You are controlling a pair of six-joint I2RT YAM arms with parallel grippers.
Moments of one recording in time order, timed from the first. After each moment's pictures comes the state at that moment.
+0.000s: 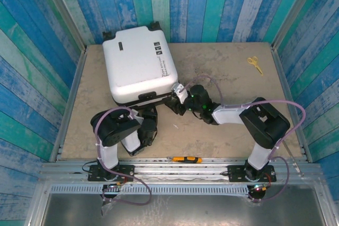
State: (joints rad) left arm -0.87 1.88 0.19 1.42 -0.75 -1.73; right arm 0.73 1.75 0.77 0.57 -0.29 -0.05
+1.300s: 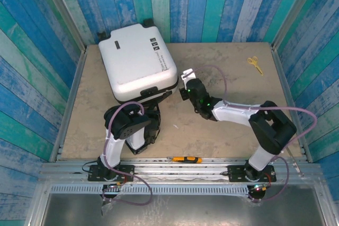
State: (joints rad) left arm -0.86 2.06 0.25 1.59 -0.73 -1.75; right arm 0.75 1.64 0.87 0.35 0.38 0.03
